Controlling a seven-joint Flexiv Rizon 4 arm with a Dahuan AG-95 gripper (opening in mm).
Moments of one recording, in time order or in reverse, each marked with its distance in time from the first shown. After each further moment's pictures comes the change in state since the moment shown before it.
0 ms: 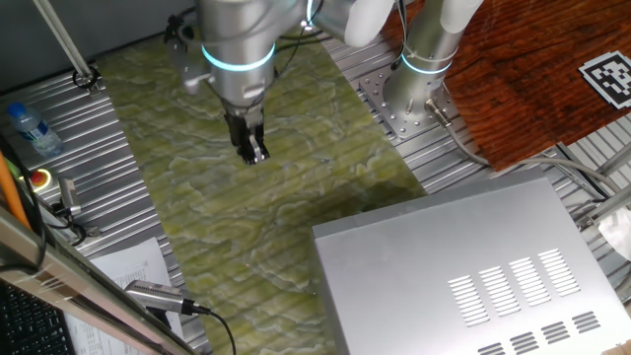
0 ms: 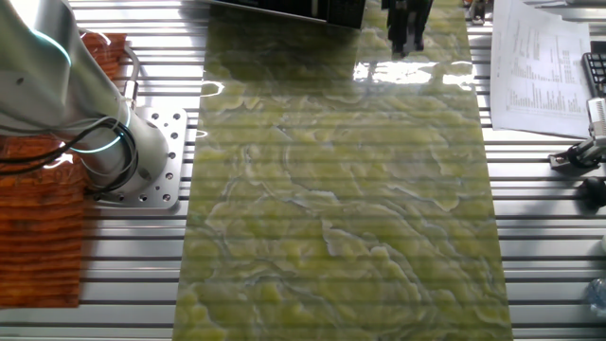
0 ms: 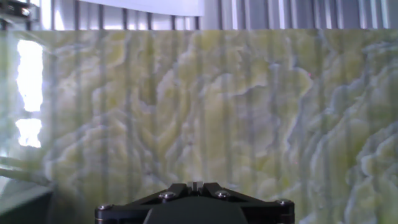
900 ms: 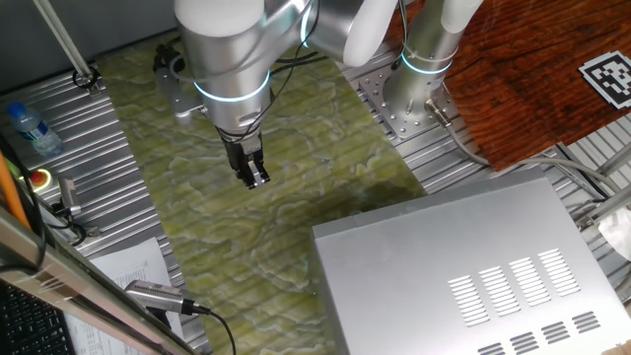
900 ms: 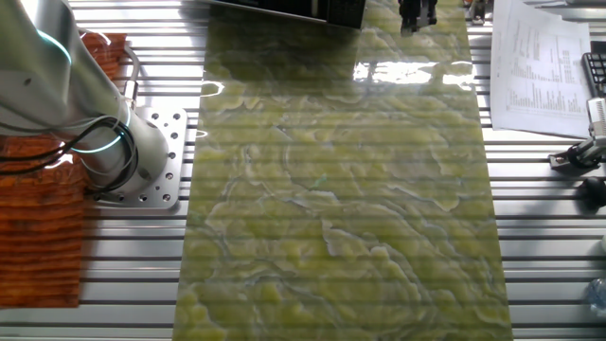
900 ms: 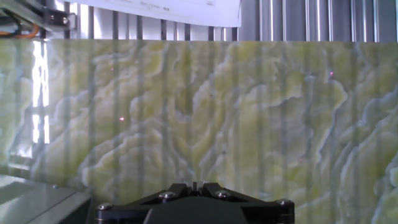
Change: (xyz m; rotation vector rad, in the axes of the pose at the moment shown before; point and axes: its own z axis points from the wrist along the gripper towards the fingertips) arm -0.012 0.026 -0.011 -0.008 0.033 -0.021
